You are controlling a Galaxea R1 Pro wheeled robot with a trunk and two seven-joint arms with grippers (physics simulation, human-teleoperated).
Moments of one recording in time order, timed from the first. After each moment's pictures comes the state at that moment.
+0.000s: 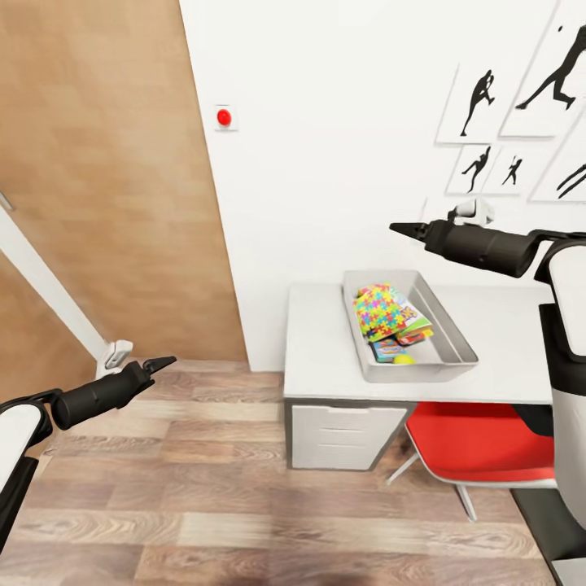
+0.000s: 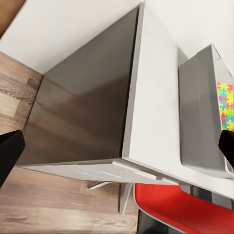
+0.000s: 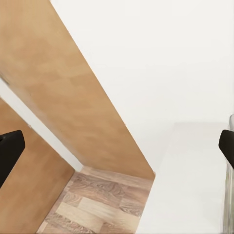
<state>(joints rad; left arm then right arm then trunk) -0.44 0.36 0.15 -1.58 1.30 0.92 0.20 -1.08 -0.37 0.06 -1.61 -1.11 1.05 -0.11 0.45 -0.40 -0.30</state>
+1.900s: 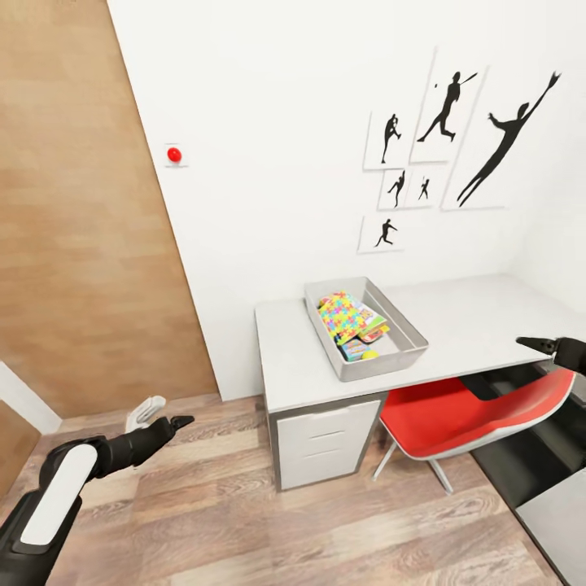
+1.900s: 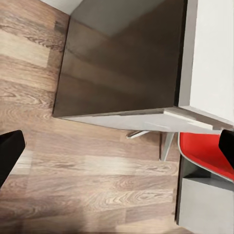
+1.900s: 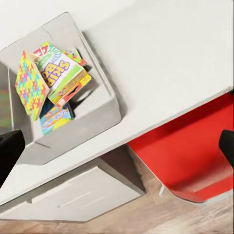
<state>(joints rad) -0.35 0.24 0.09 -1.36 1.03 0.87 0.20 -0.46 -0.74 -0.34 -1.61 -1.09 1.04 -0.11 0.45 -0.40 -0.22</state>
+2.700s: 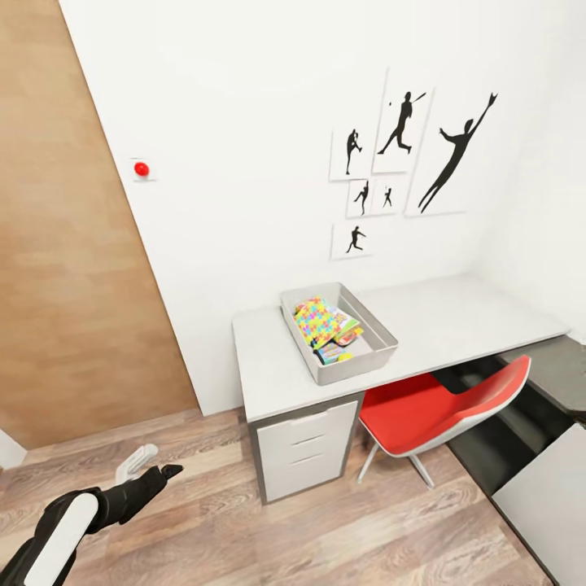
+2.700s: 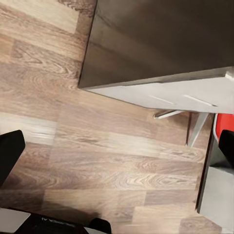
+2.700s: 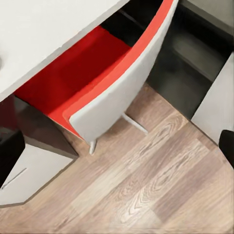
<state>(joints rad) -0.26 0.24 0.09 -1.14 0.95 0.73 0.14 -0.14 -0.71 -0.53 -1.58 -0.93 1.04 -0.10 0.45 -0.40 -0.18</state>
